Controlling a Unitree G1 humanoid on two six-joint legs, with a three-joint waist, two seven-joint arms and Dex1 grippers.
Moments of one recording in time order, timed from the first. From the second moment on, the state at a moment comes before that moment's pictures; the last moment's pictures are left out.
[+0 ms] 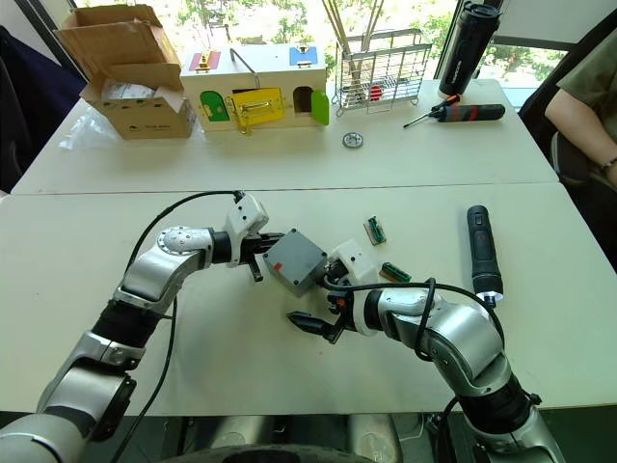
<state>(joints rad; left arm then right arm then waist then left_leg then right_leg) -0.57 0.44 -0.26 0.17 -0.18 0.42 -0.88 -0.25 -0.53 0.24 -0.65 0.56 1.17 0.46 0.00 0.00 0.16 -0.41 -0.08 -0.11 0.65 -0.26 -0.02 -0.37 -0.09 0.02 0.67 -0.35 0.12</state>
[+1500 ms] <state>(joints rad) -0.36 0.51 -0.18 -0.08 -0.26 0.57 -0.84 -0.32 -0.64 0.37 -0.49 0.27 0.85 0.73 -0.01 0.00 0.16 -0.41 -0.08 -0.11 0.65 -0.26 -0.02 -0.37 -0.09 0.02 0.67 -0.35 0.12</state>
